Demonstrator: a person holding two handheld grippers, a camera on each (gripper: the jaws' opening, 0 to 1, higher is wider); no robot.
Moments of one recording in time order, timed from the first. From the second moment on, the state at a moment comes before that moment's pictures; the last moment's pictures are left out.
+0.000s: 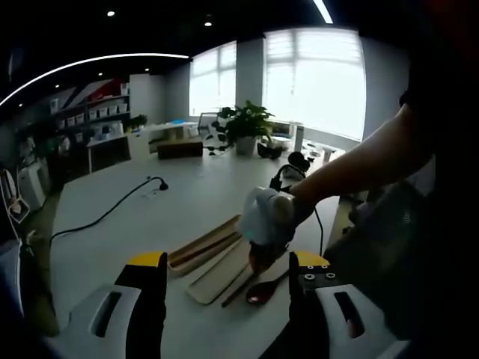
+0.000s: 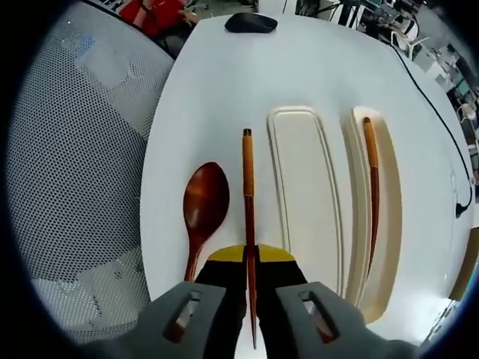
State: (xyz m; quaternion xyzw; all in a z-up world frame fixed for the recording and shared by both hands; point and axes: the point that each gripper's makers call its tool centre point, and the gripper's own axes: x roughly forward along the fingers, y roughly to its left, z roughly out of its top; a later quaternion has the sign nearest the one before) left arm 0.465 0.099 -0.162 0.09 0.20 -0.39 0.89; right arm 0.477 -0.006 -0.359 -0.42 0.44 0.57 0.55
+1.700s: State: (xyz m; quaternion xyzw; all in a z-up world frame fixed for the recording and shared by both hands) left arm 0.465 0.098 -0.163 0.09 0.21 -0.39 0.89; right arm 0.522 0.007 -0.303 -0.41 0.38 0.57 0.60
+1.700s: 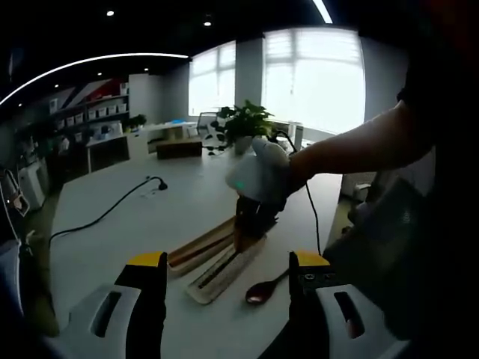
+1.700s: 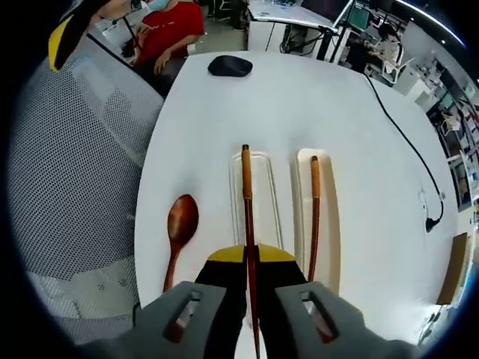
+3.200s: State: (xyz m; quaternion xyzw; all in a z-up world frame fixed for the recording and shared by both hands) left arm 0.467 0.099 -0.162 0.07 0.20 -0.39 0.89; right arm 0.592 0.005 -0.316 -0.44 0.37 0.53 0.63
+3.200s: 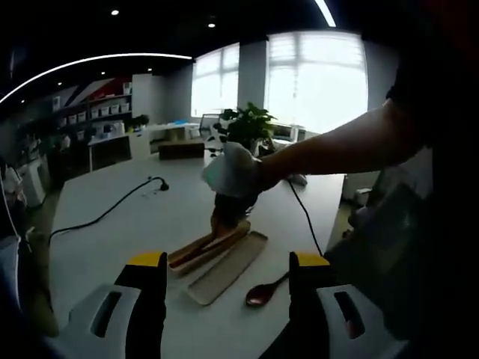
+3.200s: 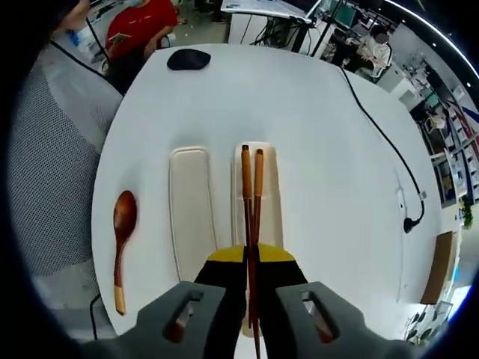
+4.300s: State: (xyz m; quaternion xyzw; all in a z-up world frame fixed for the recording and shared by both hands) left arm 0.467 0.095 -0.167 0.07 0.21 -0.40 0.89; right arm 0.600 0.010 -0.347 -0.42 0.42 0.51 0.62
